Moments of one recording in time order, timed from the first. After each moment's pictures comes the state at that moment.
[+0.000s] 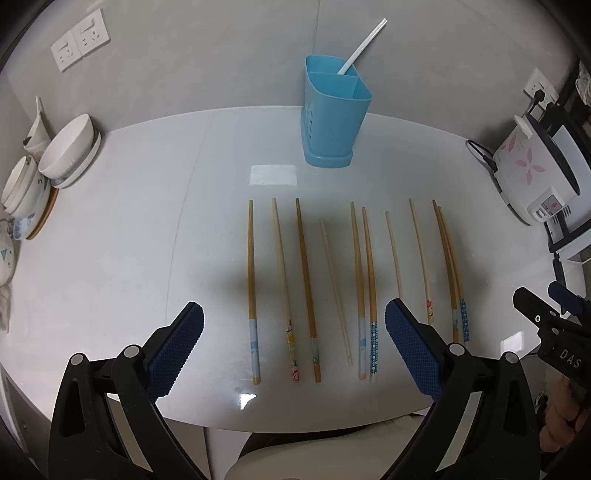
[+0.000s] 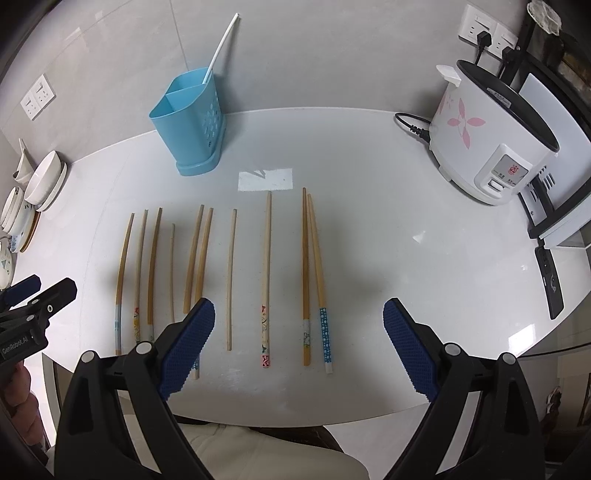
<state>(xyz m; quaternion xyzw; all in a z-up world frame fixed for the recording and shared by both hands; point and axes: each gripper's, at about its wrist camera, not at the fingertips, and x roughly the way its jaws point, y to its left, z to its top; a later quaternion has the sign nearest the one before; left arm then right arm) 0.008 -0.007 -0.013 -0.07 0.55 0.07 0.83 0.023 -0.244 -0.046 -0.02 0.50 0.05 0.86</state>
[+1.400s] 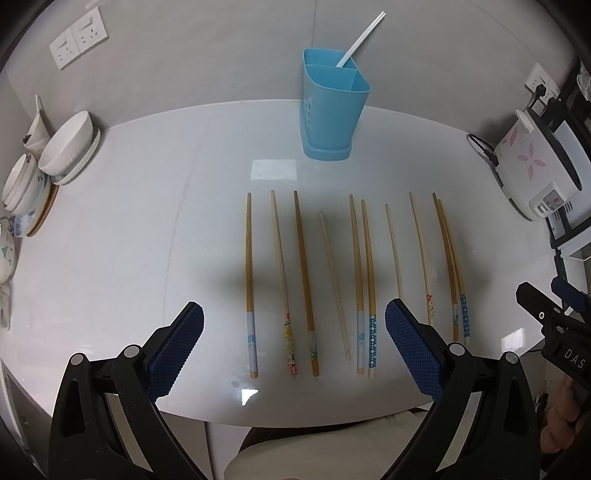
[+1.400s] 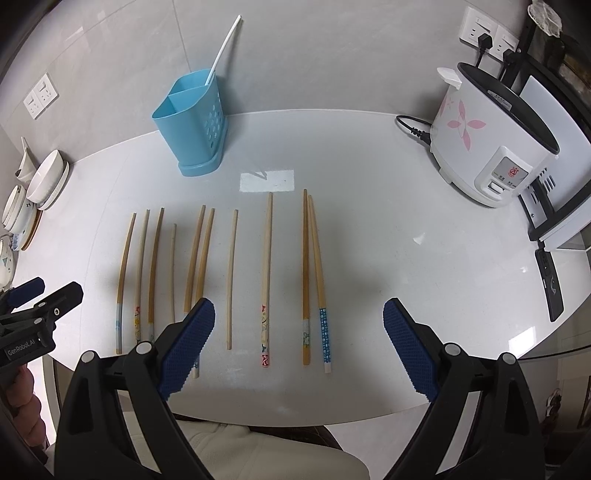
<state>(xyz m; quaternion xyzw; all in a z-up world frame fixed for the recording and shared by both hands) 0.007 -0.014 -0.015 -0.07 0.56 0.07 0.83 0.020 -0.244 -0.046 -0.03 0.50 0.06 0.87</state>
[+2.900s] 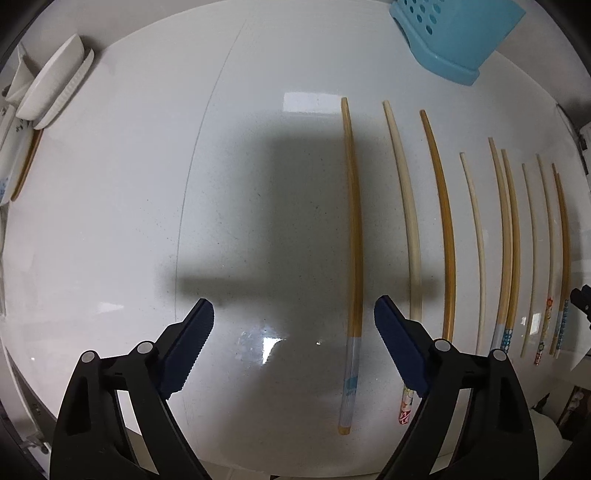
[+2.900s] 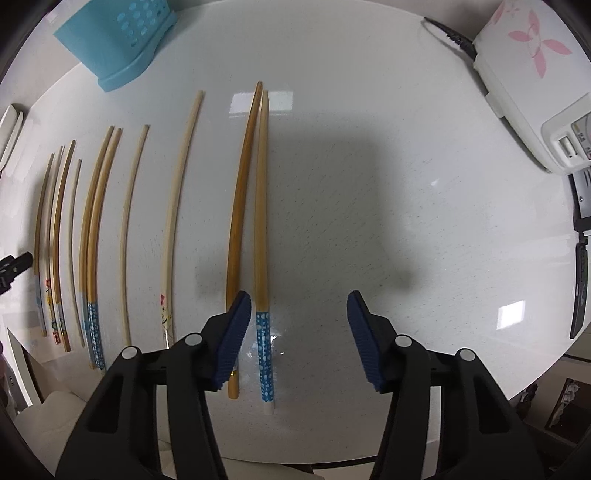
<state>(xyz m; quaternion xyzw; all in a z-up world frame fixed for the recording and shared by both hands) 0.054 0.063 -0.152 -0.07 0.67 0.11 0.73 0.112 -0.273 -0.173 -0.07 0.64 0.06 0.77</state>
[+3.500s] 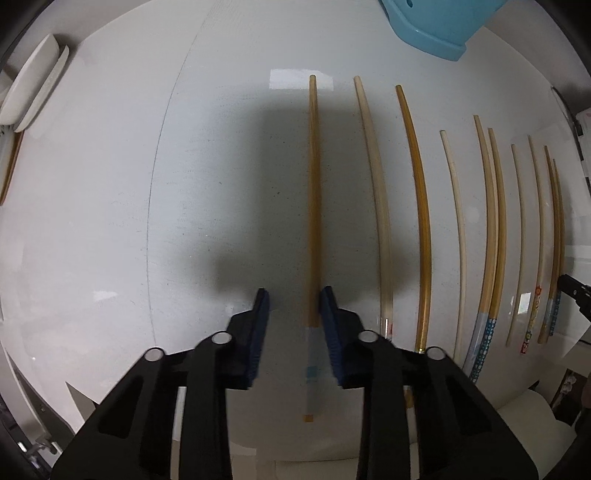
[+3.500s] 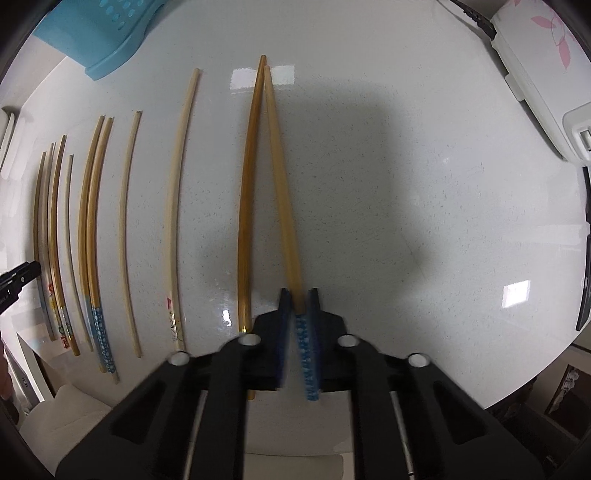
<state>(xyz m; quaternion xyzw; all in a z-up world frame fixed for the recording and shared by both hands) 0.087 0.046 -0.158 -0.08 0.71 0.09 0.70 0.142 -0.262 -0.193 -0.05 0.68 0.05 0.73</state>
